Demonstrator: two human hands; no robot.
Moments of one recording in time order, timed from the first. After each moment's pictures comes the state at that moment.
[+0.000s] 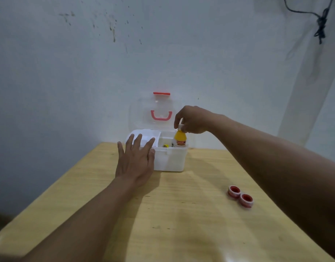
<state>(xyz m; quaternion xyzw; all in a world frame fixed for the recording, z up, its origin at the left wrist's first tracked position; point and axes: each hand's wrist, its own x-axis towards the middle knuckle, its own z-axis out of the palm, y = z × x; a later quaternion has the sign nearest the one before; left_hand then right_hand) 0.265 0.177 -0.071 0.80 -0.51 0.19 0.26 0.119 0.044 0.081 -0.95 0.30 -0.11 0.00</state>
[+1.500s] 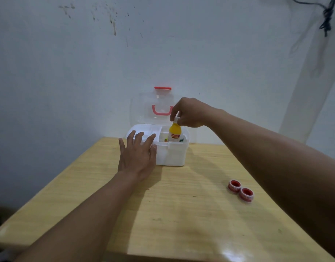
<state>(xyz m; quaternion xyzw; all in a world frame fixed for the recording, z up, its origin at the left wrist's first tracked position) 0.265 0.173 -0.070 0.80 -0.50 0.19 0.26 0.126 0.054 0.083 -0.95 0.27 -0.15 0.00</state>
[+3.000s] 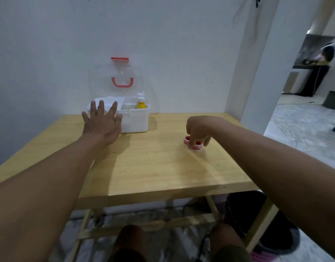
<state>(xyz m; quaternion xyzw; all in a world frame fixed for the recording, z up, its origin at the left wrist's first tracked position) 0.250 0.182 -0.059 0.84 -0.51 0.12 0.16 -0.031 0.088 -0.006 -0.85 0.51 0.11 0.07</state>
